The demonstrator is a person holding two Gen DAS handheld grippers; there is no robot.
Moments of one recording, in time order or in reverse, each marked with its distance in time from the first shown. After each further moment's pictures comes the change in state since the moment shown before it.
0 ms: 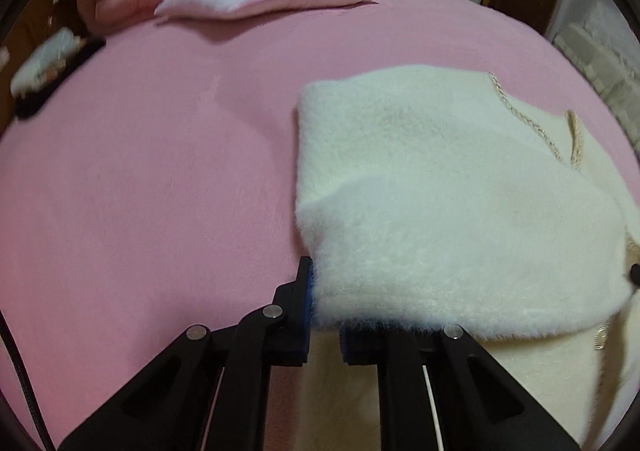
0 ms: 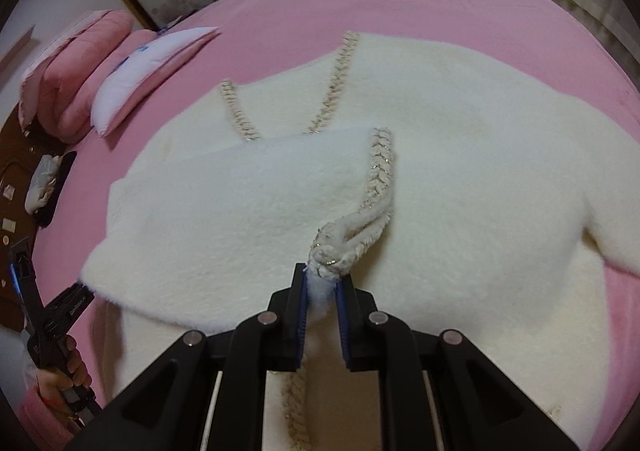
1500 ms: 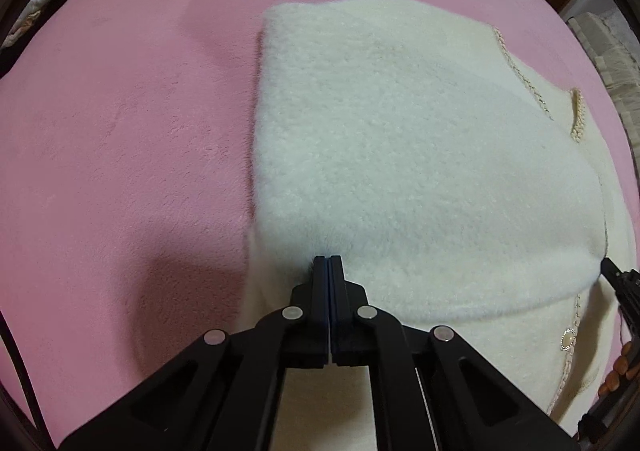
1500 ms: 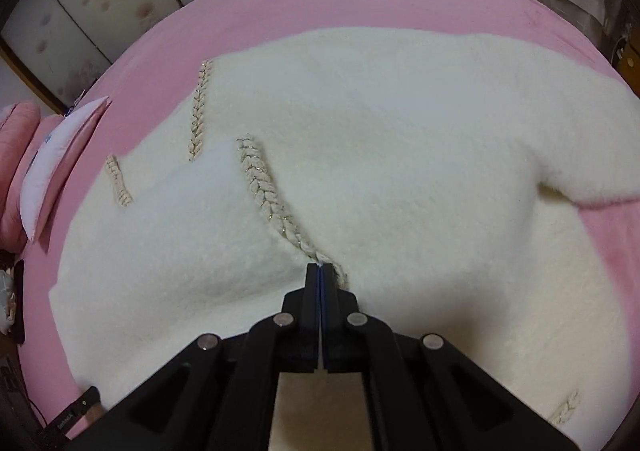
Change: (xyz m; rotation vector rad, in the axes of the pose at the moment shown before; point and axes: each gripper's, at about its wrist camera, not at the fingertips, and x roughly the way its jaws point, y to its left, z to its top) left arm 0.032 -0.039 0.018 -0.053 0.269 -0.029; right arm 0.029 -0.053 0.017 0.326 -0.053 -0.205
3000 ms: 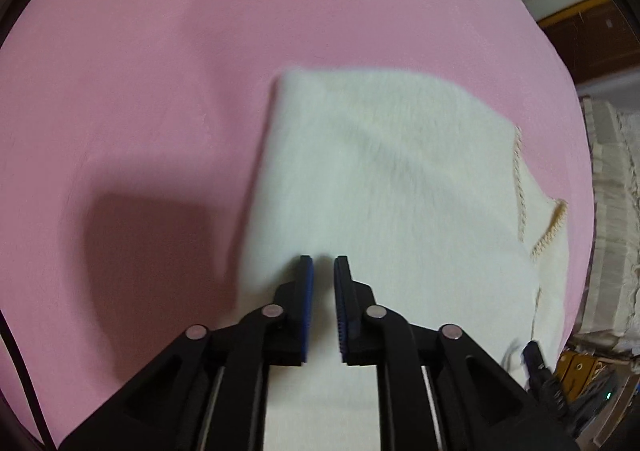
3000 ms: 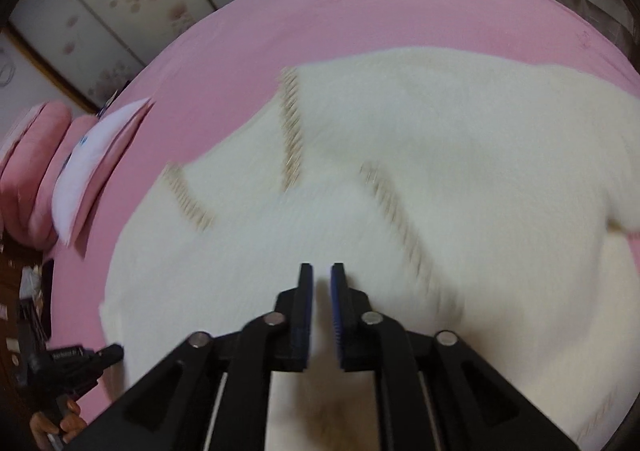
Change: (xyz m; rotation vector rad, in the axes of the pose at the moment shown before) left arm 0.008 0.022 0.087 -0.294 0.089 -0.207; right arm -0.017 0.055 -0.011 -0.017 -0.007 0.144
